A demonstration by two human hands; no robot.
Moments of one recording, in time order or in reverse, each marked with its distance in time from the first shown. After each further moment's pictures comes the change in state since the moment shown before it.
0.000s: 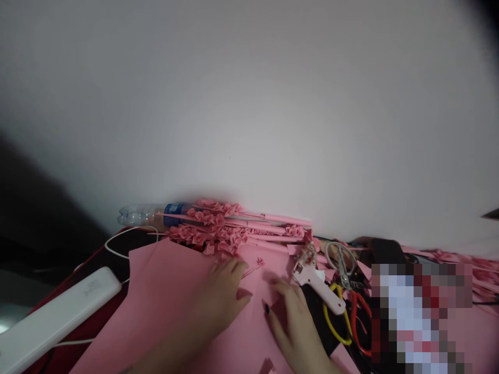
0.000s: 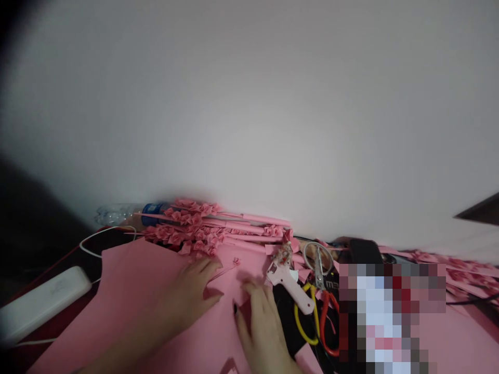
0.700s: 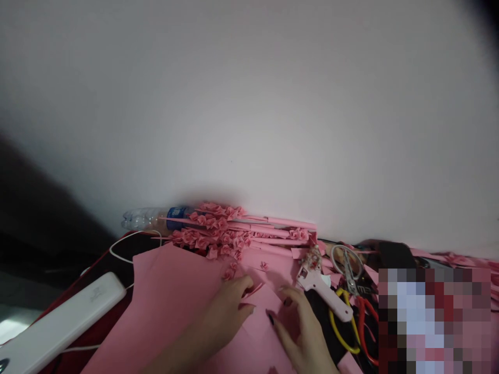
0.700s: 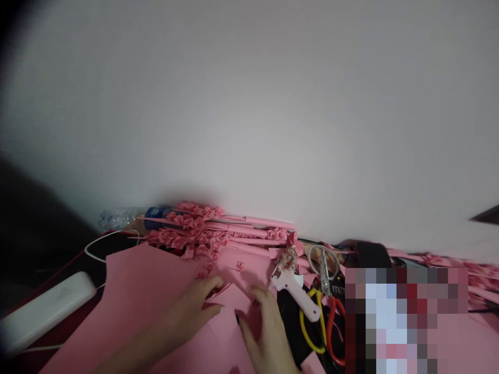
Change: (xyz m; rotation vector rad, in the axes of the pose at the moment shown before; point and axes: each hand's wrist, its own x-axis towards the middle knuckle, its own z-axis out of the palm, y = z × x) left_hand -0.004 0.007 -0.005 -0.374 -0.189 -0.122; right_hand -0.002 0.005 0.003 0.110 0.115 0.026
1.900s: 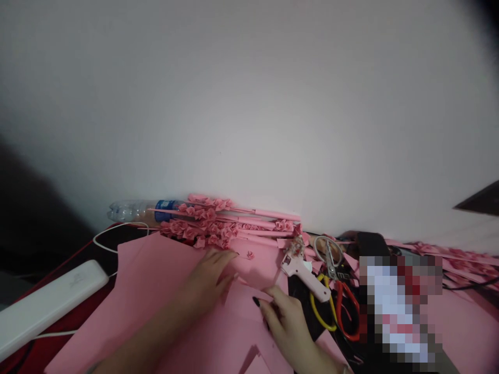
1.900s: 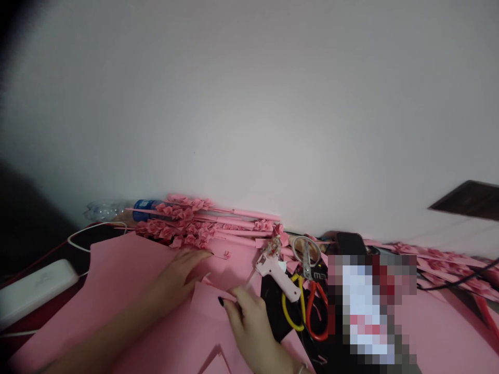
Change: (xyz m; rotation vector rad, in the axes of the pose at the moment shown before) left_hand 0.010 -0.032 0.001 0.214 0.309 0.289; right_hand 0.003 -0.013 -0.008 0.159 -0.187 0.070
